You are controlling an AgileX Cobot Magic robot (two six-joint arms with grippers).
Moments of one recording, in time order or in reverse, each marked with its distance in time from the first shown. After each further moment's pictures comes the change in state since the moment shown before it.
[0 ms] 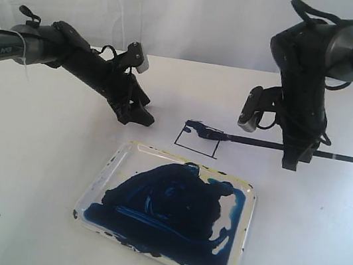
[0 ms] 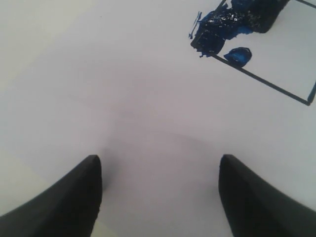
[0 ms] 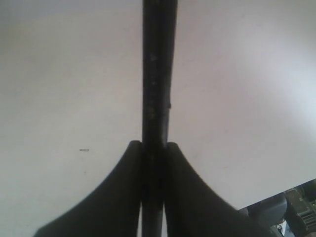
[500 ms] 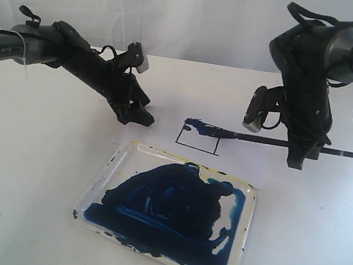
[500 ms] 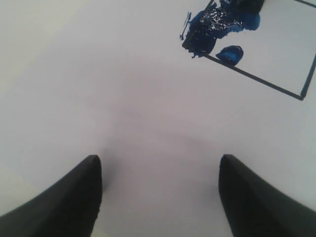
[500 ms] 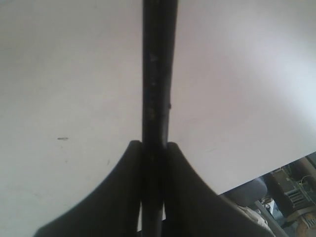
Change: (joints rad) left arm 0.000 0.000 0.000 0.000 0.000 0.000; right arm 0.000 0.005 0.000 -0.077 0.001 0.044
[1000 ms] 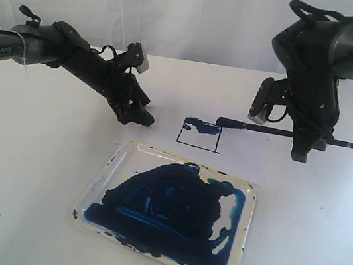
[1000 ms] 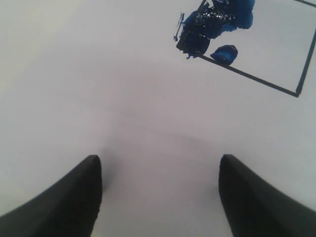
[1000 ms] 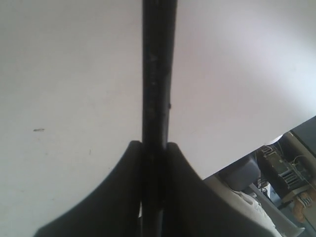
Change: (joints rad) left arm 0.000 0.000 0.000 0.000 0.000 0.000; right arm 0.000 -0.023 0.000 -0.062 -0.004 0.077
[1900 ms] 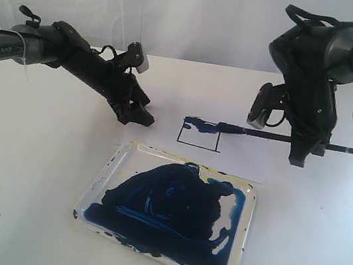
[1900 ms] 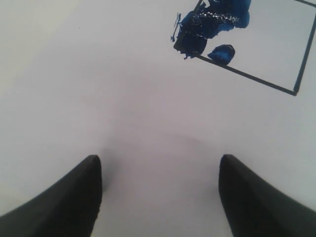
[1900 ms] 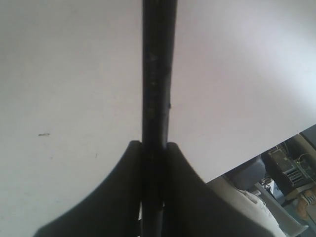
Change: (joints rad) left arm 0.000 0.000 0.000 0.000 0.000 0.000; right arm 0.000 0.023 0.000 0.000 0.006 0.010
